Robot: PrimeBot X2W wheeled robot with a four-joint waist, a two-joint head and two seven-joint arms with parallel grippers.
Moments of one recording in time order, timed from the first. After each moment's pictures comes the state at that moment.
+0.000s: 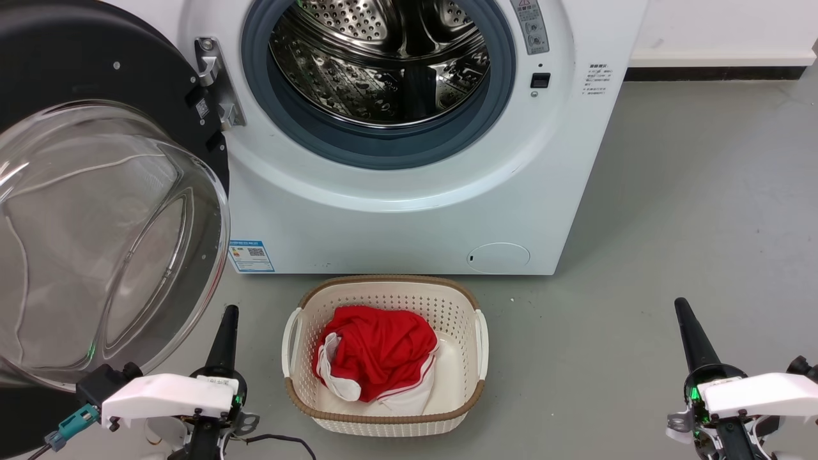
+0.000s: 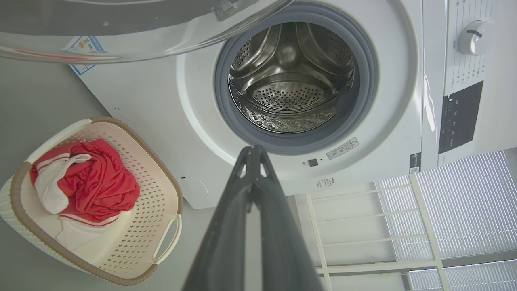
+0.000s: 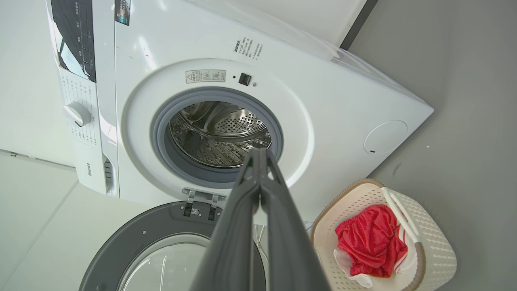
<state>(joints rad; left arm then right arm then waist) -0.11 0.07 0.05 0.25 -1.24 -0.09 0.02 -0.06 -0.07 -0.07 0.20 1.24 0.13 0.01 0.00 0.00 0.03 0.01</state>
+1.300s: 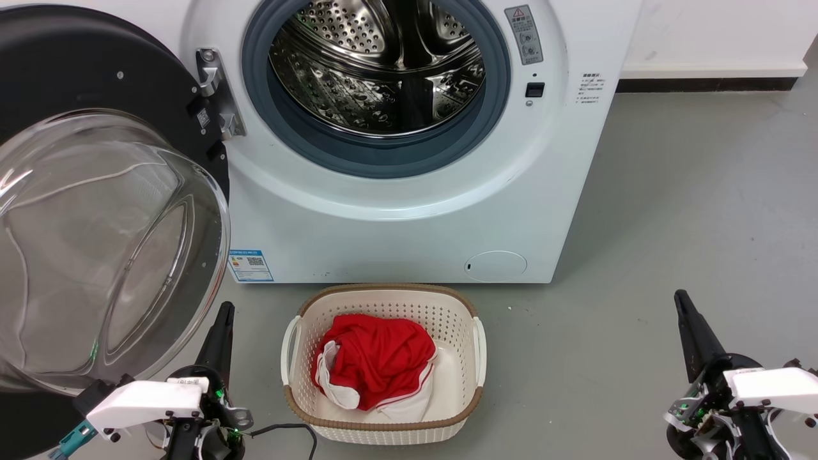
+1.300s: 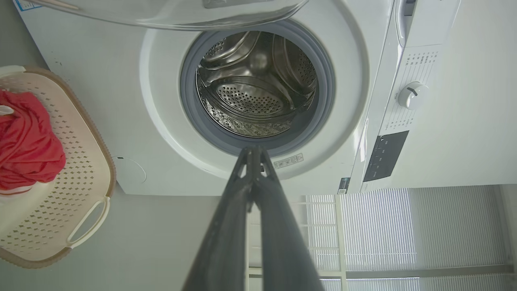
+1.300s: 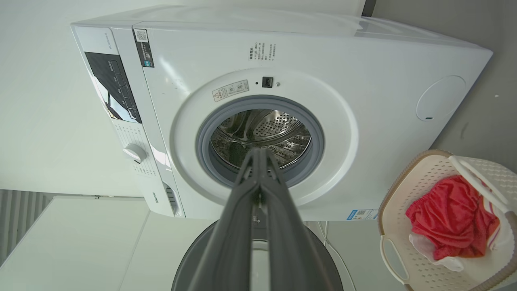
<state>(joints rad) -0.11 0.05 0.10 0.25 -1.55 -0.12 0.10 -0.09 -0.07 -0.09 0.24 1.56 0.13 0.08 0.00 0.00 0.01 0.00</state>
